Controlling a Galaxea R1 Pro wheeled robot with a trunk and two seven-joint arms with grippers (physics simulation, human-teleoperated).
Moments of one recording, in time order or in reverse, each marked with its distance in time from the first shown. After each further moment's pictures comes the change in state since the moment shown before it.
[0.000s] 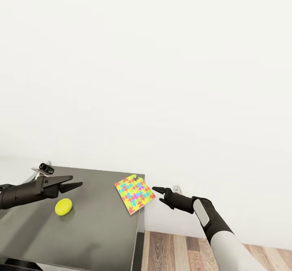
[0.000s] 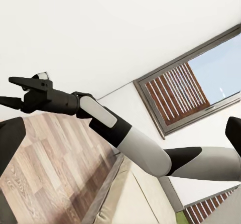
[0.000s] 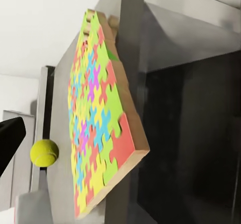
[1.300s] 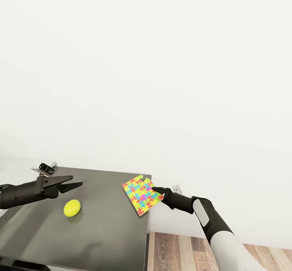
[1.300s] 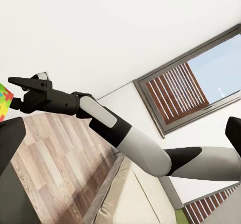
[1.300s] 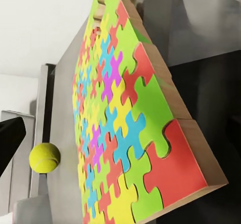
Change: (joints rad) left arm 0.000 0.000 0.000 0.000 0.000 0.000 0.000; right arm 0.000 0.002 0.001 0.000 0.003 0.000 0.000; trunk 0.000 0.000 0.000
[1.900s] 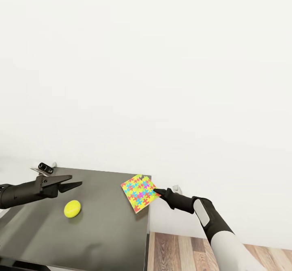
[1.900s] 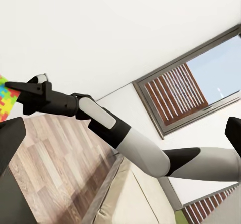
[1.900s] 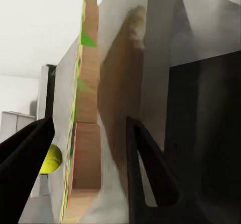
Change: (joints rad) left arm 0.000 0.001 0.005 0.001 0.003 0.000 -0.003; right arm 0.000 -0.004 0.000 0.000 -0.004 0.004 -0.003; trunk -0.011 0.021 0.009
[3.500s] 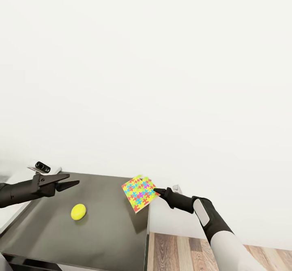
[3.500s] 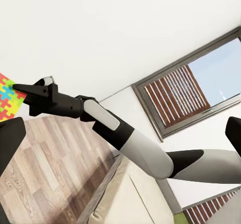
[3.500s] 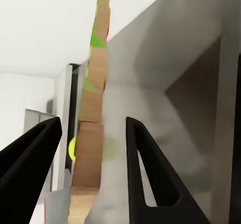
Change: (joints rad) left arm 0.000 0.018 0.013 0.007 0.001 0.000 0.000; right arm 0.000 0.004 -0.004 -0.003 -0.011 0.000 0.004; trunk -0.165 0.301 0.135
